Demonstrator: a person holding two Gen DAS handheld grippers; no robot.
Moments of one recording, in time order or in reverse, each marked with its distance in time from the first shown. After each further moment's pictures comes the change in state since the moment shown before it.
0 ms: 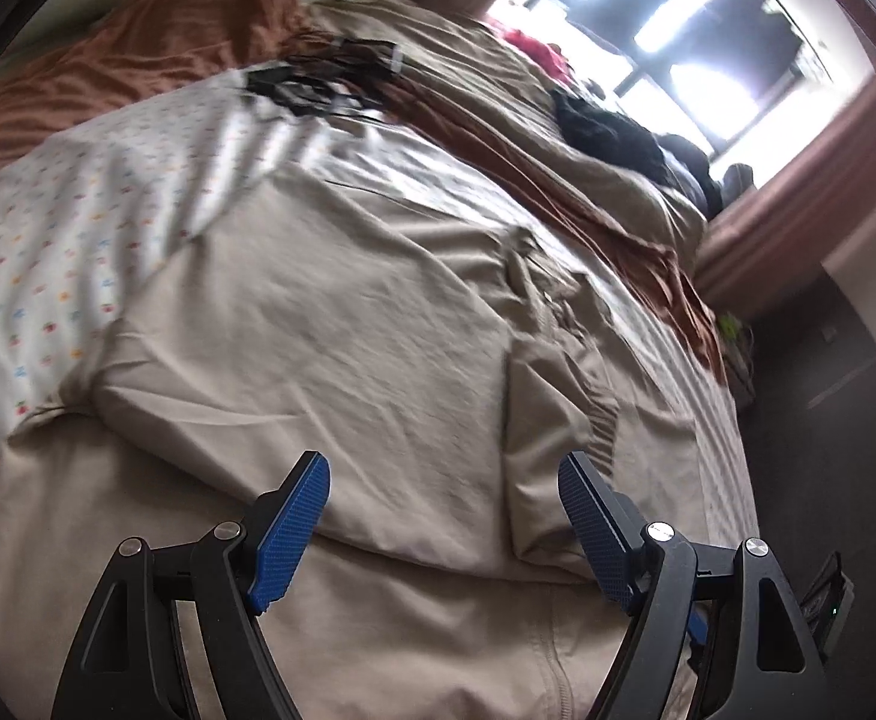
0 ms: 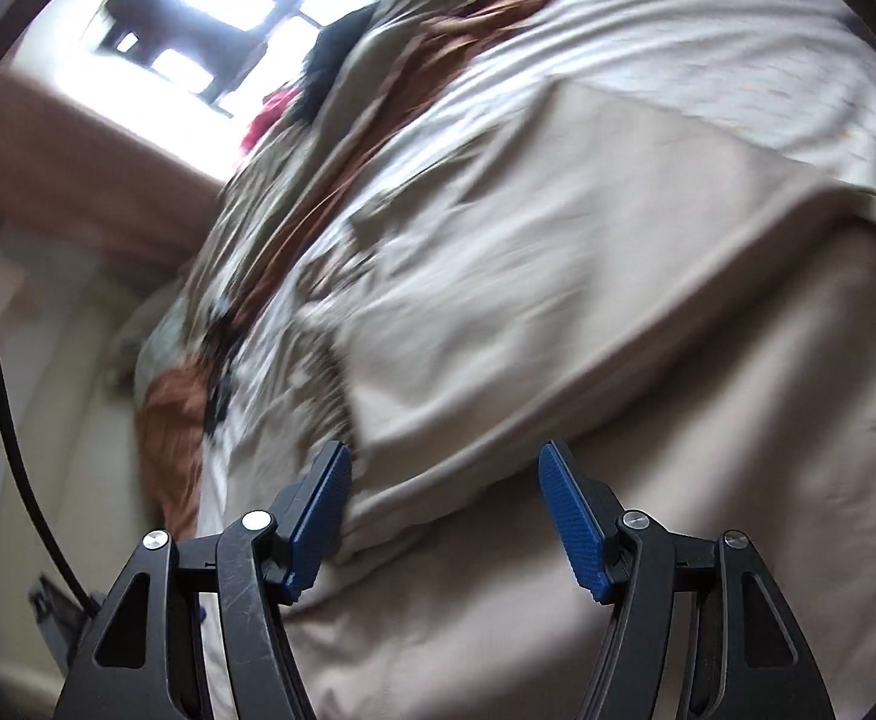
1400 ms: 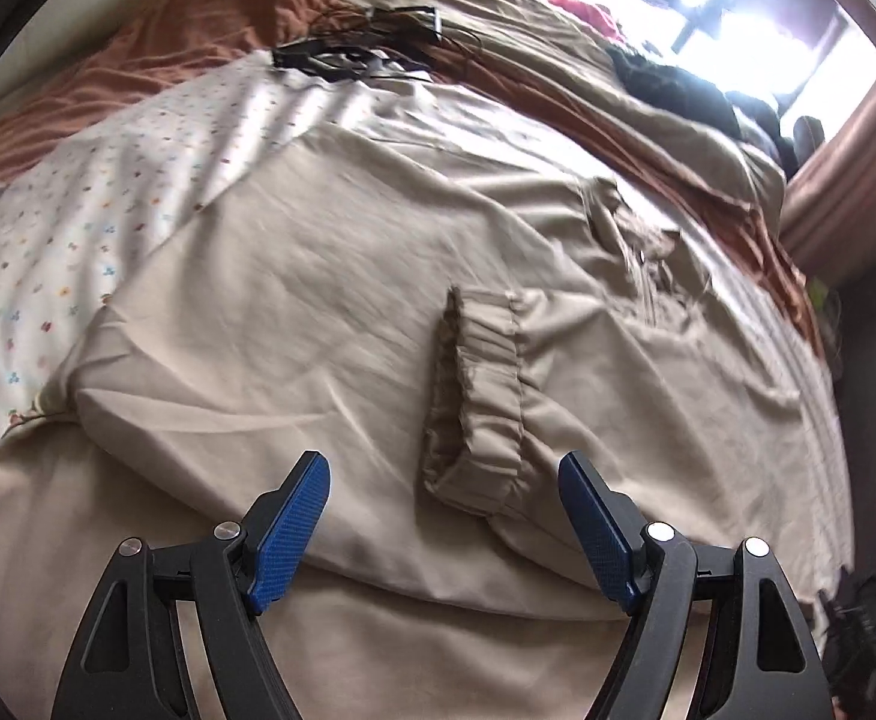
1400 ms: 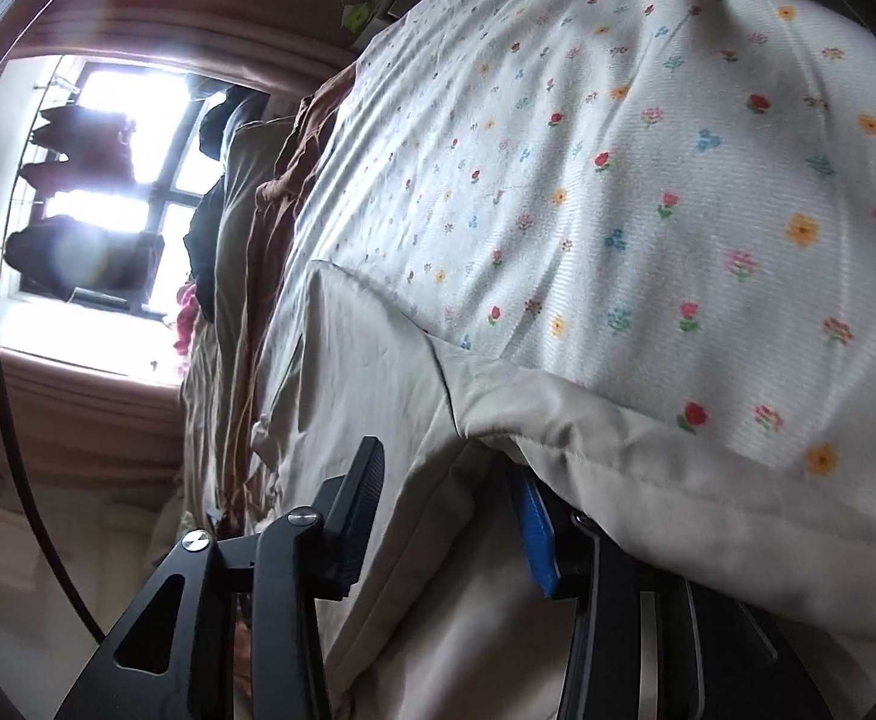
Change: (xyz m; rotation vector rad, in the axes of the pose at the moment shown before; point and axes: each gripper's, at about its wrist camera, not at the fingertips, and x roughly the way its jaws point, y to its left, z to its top) left arm 0.054 0.016 0.001 0.001 0.028 0.235; right arm -0.010 -0.140 0.069 0.407 -0.195 0.029
